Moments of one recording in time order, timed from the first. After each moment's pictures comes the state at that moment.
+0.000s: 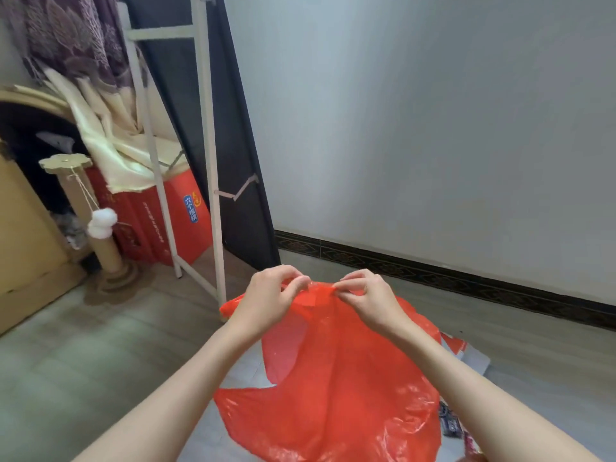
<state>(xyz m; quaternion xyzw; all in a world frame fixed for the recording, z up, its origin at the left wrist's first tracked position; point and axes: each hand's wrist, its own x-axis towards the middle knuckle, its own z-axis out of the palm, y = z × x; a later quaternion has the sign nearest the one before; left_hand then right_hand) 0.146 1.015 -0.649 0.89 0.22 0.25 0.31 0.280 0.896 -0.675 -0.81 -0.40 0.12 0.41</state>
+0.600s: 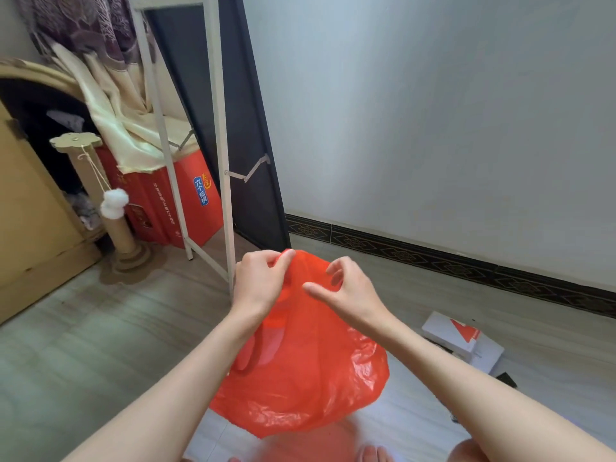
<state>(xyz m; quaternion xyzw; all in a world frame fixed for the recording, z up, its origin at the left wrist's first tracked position) 0.136 1.026 -0.658 0.79 0.40 0.32 0.33 0.240 0.922 -0.682 -0.81 -0.39 0.14 0.41</state>
